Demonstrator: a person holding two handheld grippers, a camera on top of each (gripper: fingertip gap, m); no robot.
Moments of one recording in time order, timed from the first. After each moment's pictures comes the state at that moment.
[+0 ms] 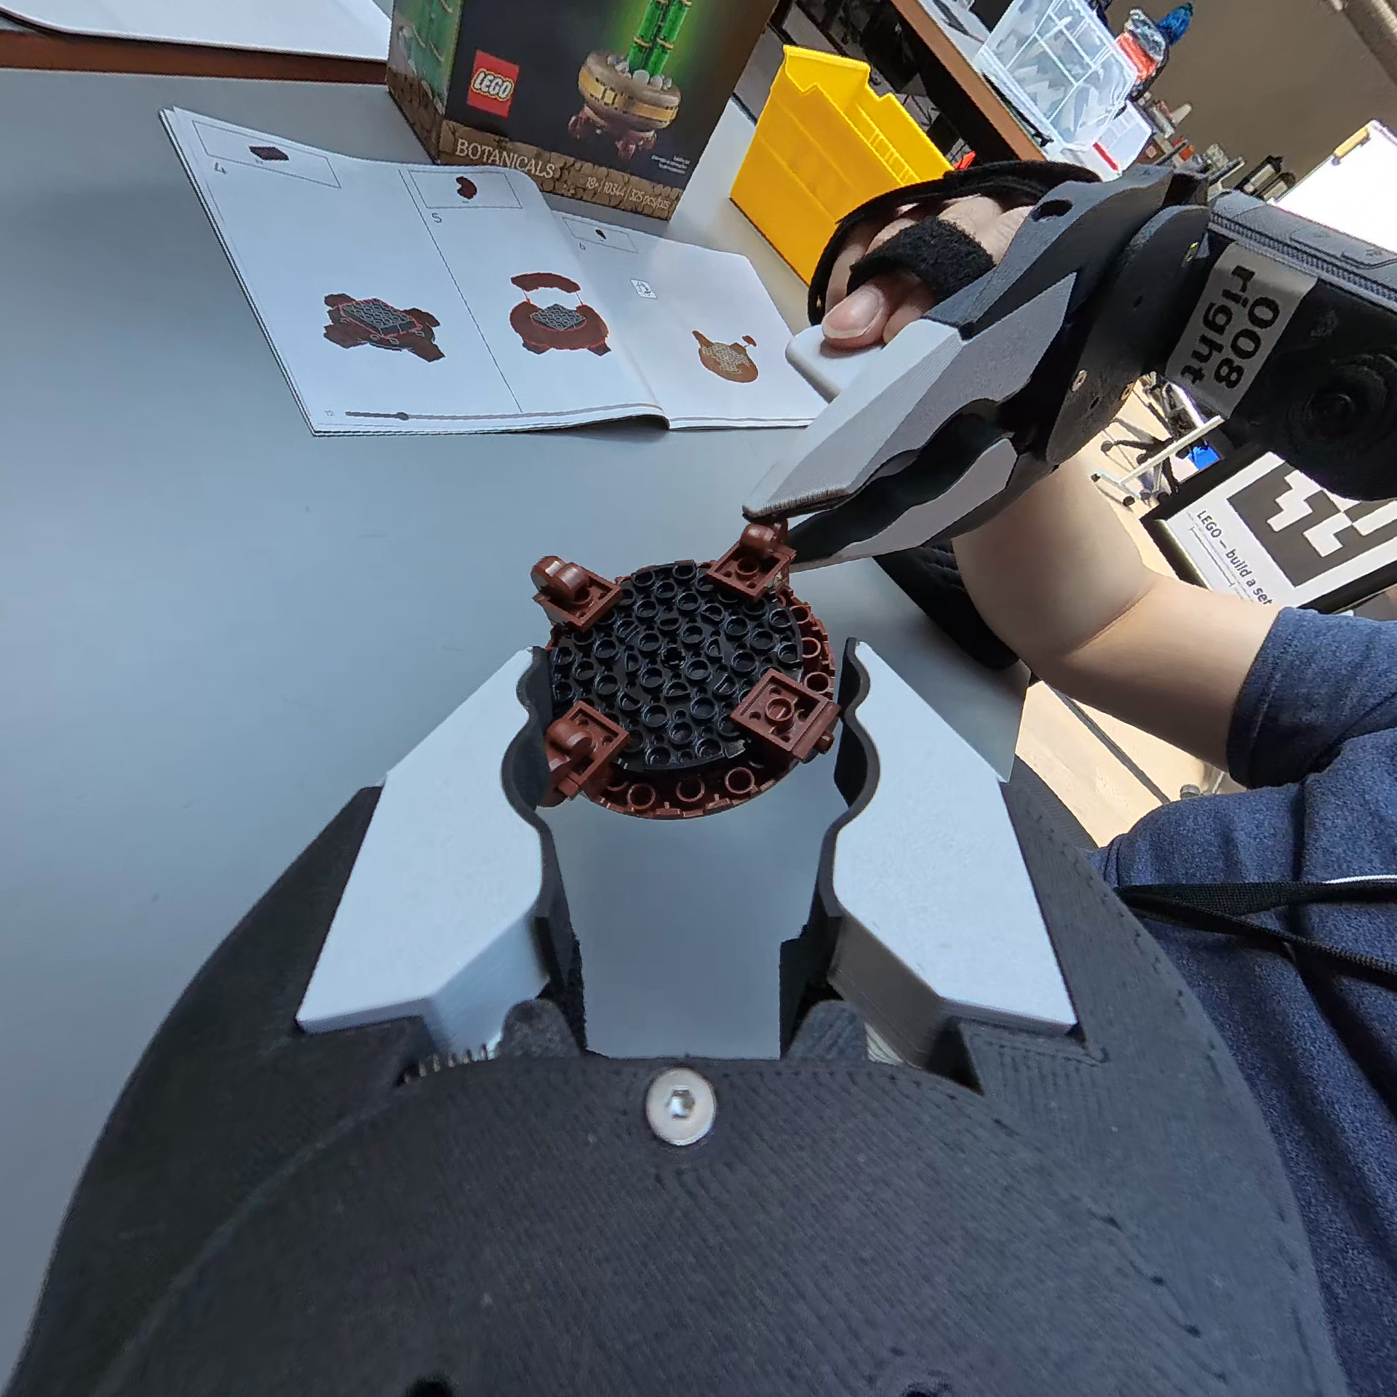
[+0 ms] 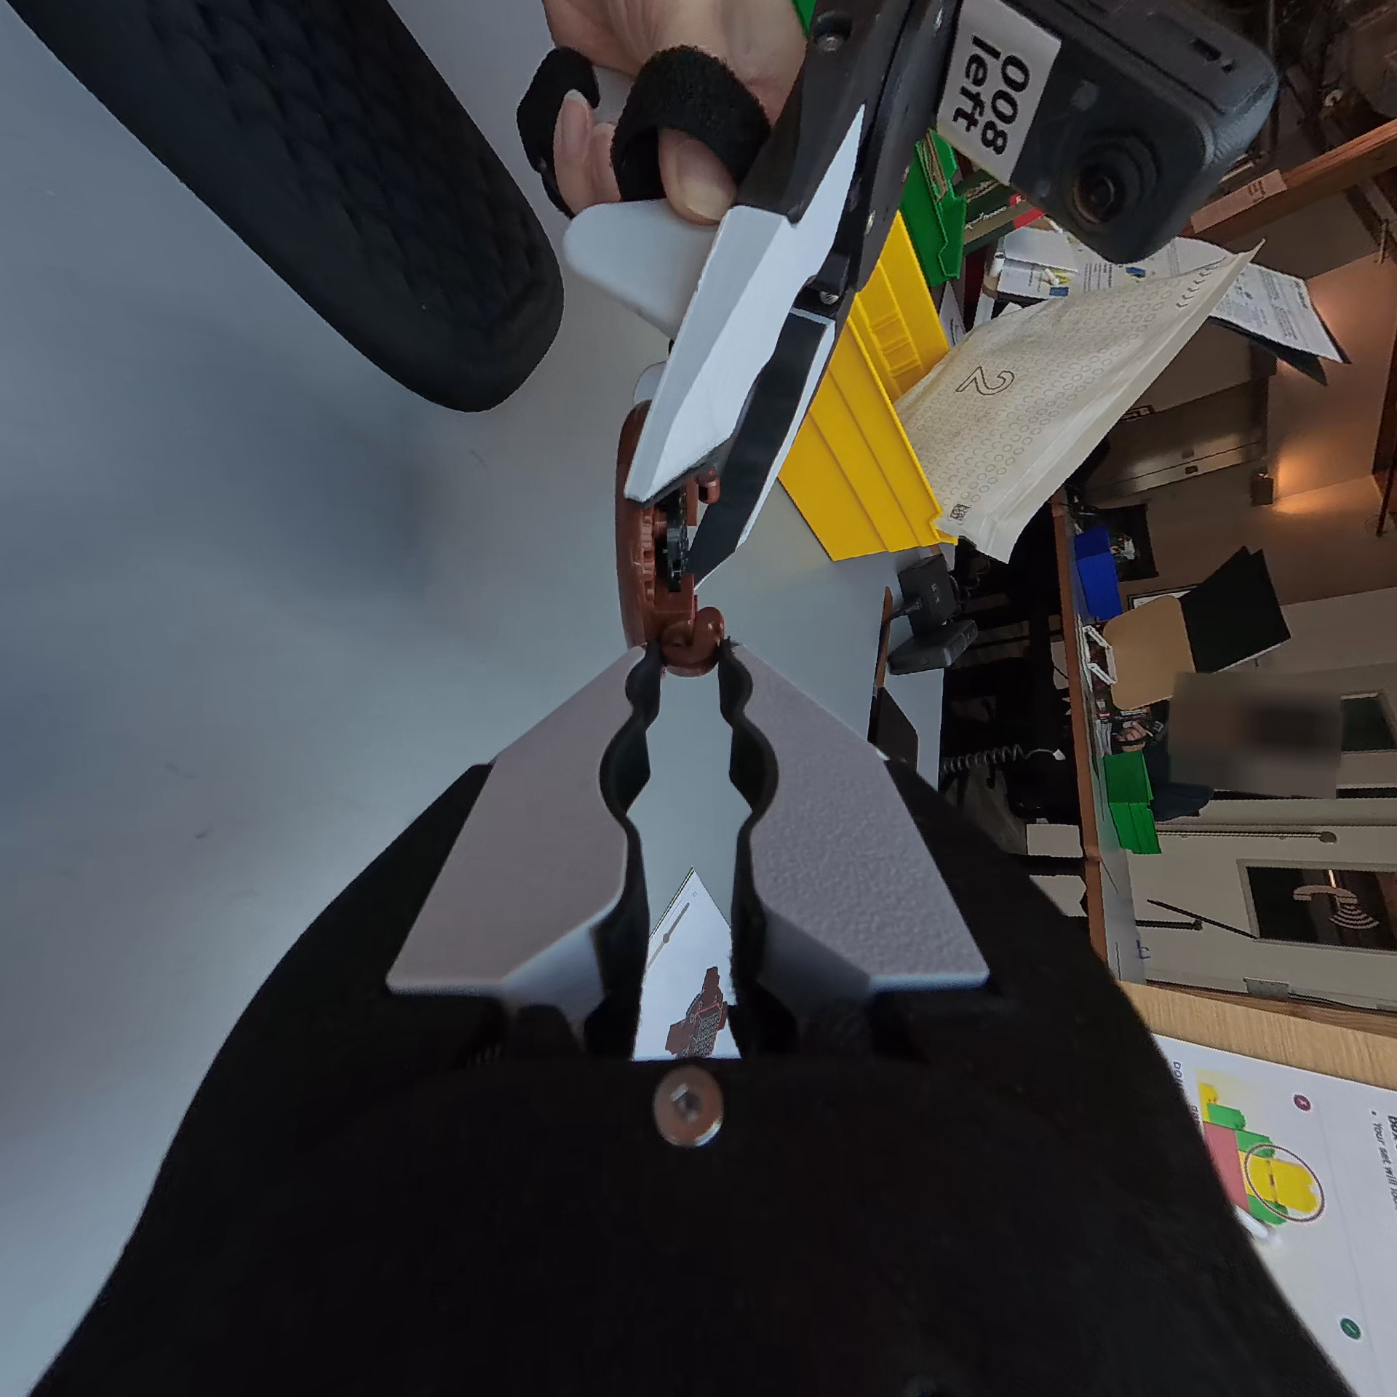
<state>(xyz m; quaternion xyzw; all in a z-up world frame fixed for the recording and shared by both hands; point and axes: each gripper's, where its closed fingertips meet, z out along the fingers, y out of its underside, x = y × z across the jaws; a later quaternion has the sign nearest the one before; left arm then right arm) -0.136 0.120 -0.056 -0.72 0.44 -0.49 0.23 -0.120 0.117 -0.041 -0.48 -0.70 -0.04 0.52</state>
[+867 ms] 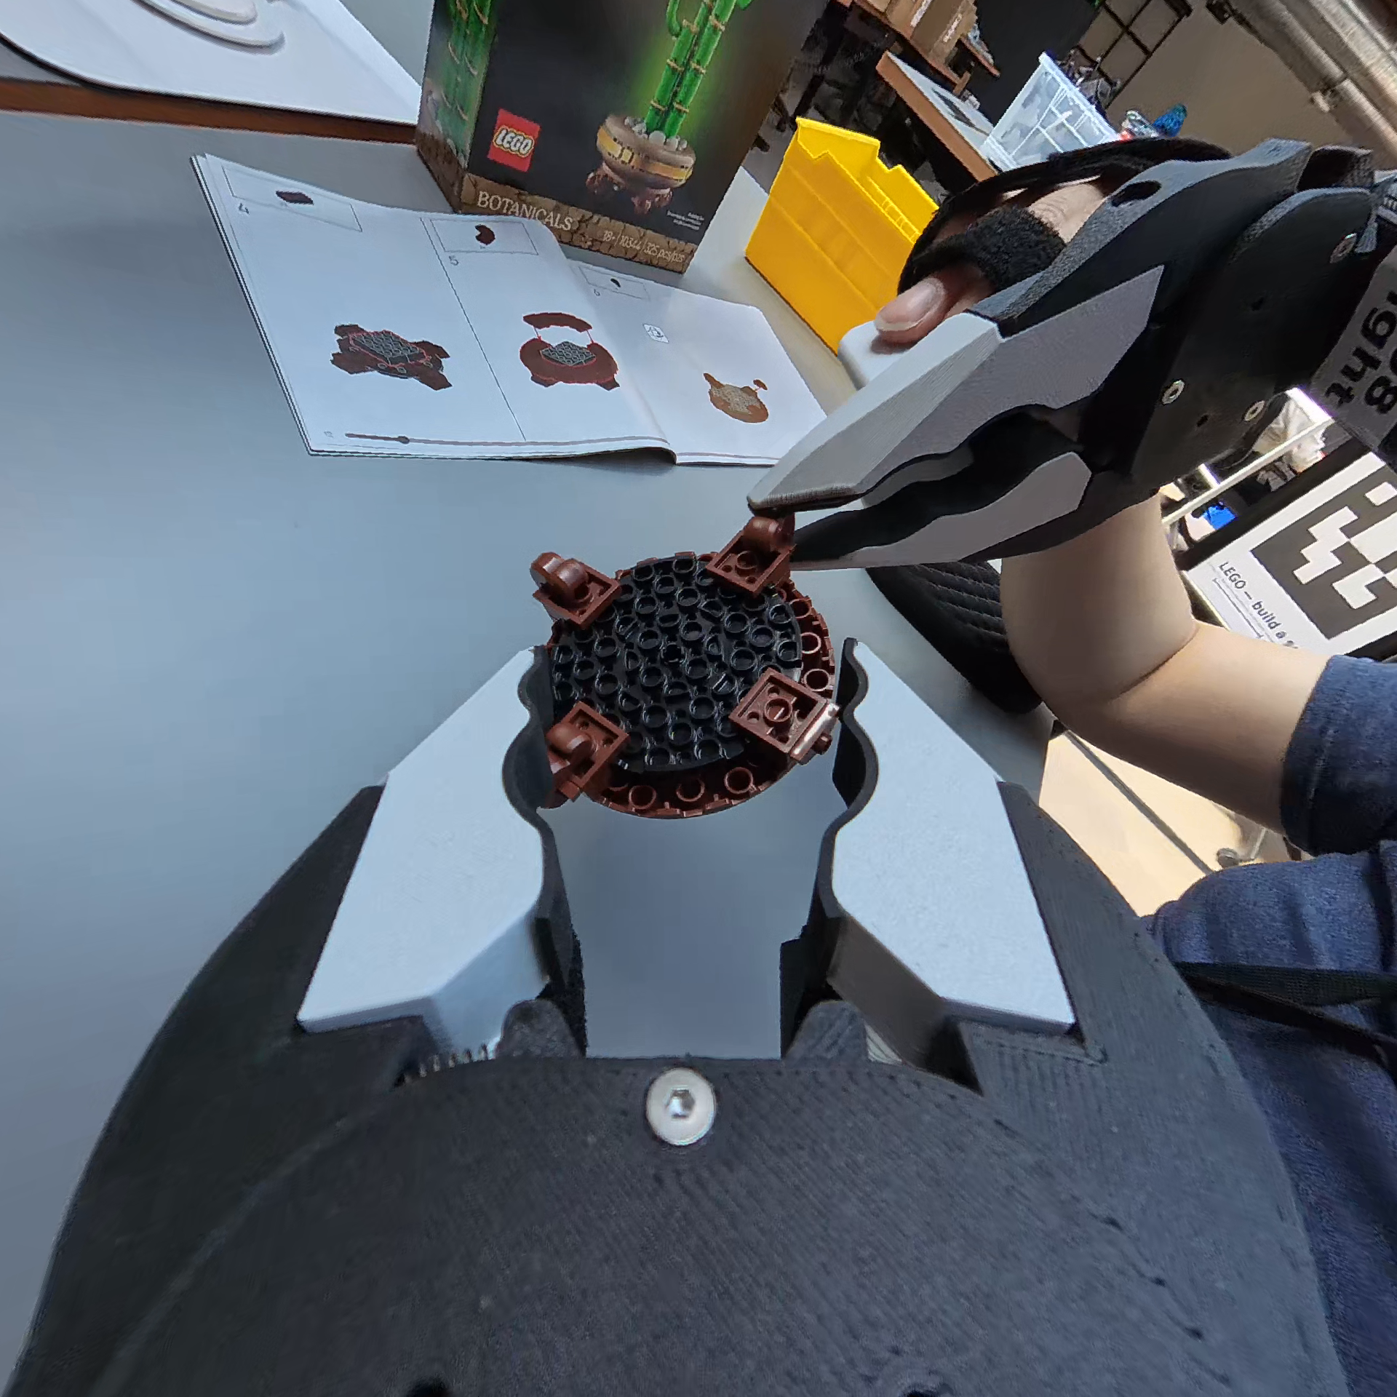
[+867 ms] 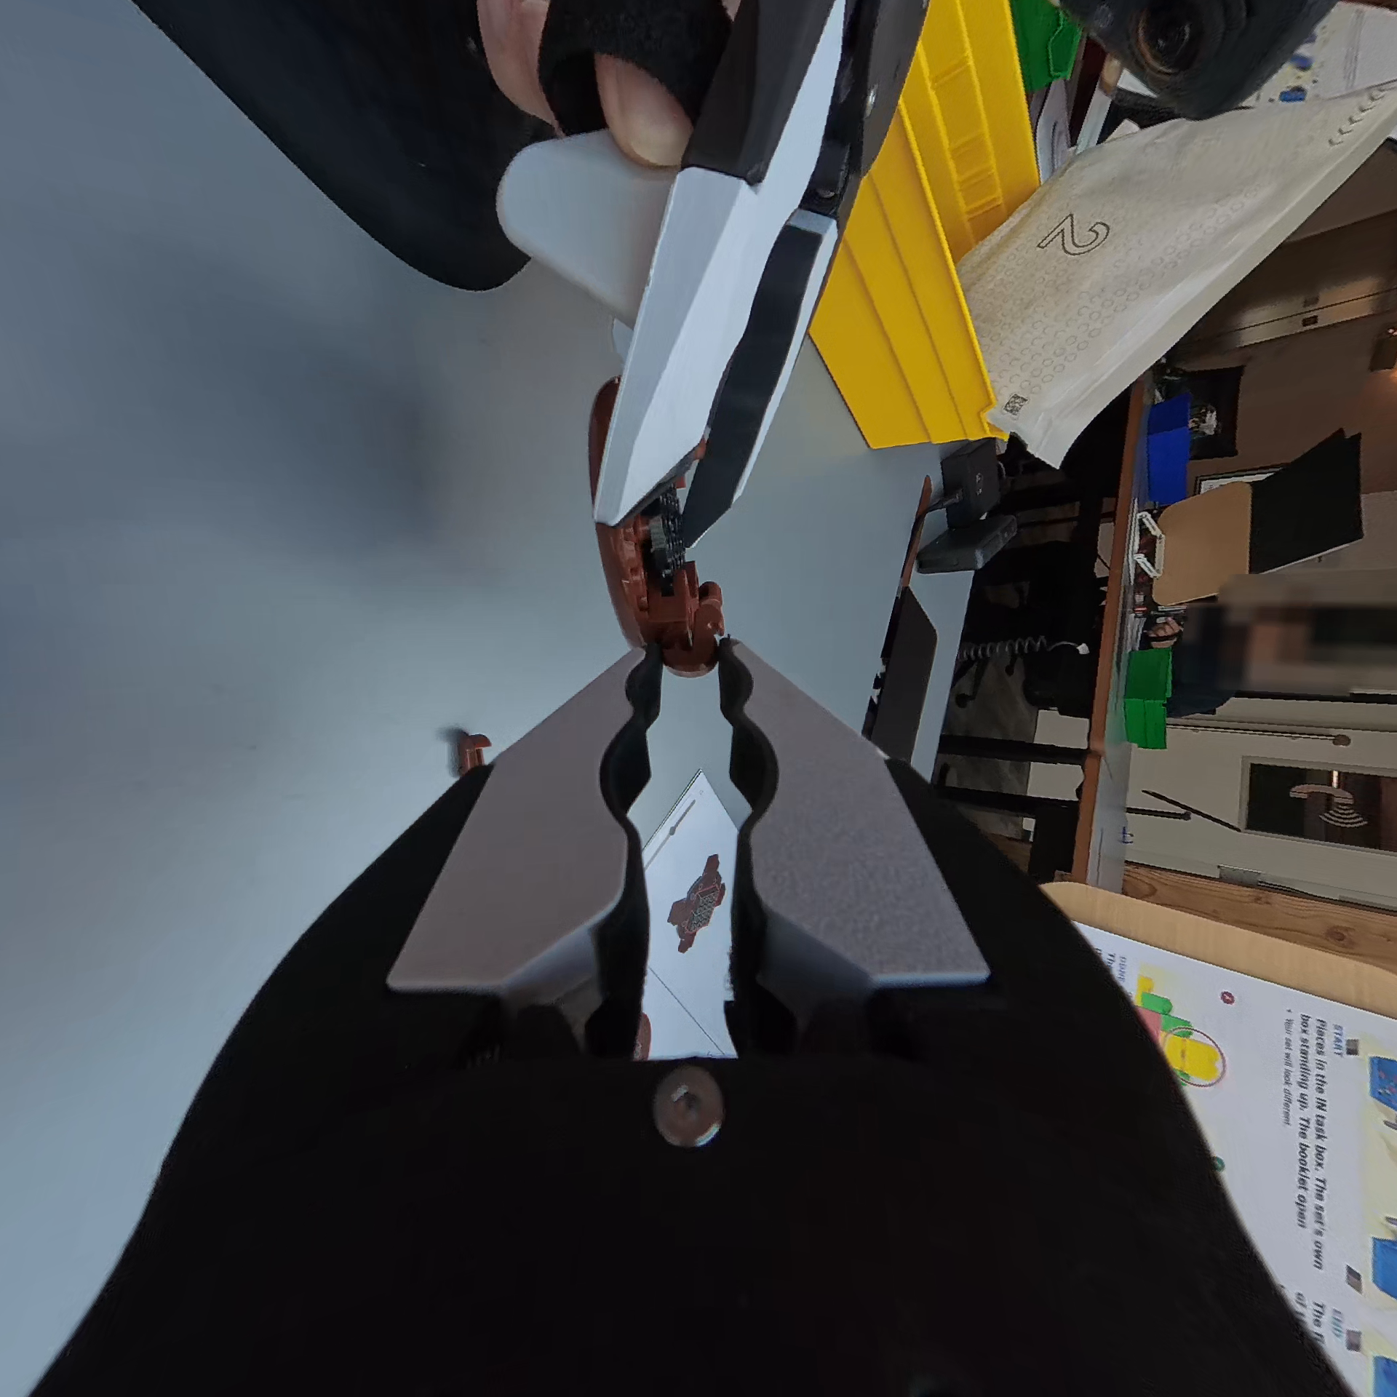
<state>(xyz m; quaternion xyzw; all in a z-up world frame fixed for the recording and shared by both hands) -0.124 0.114 -0.062 -0.71 0.42 -0.50 0.27 -0.107 0.114 -0.043 -0.53 -0.71 -0.11 0.45</state>
